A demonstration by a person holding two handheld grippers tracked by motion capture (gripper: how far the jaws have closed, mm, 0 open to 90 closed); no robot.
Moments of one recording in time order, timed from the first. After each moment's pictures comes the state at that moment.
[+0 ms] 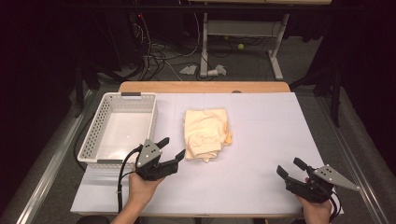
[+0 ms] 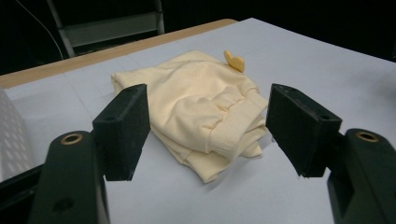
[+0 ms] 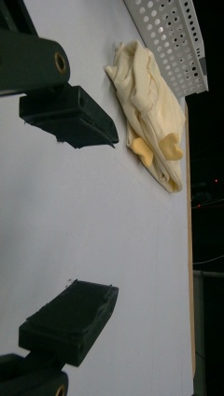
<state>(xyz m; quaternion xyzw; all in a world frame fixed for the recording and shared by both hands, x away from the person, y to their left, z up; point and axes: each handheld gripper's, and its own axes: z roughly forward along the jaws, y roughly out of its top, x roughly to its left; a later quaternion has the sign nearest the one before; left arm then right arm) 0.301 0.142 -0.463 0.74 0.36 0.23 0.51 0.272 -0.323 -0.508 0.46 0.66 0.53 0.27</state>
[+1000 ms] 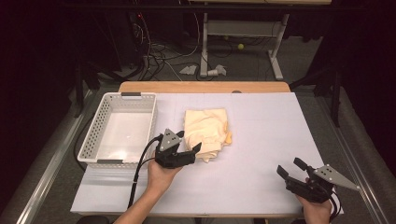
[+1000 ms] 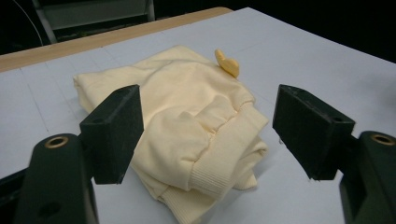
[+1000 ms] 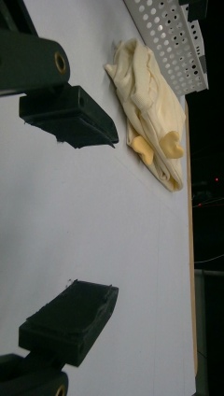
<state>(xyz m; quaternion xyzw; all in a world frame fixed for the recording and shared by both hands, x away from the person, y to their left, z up) 0.342 0.103 -0.466 0.75 0.38 0.20 0.50 0.272 -0.324 -0.508 0.46 0.66 0.53 0.27</state>
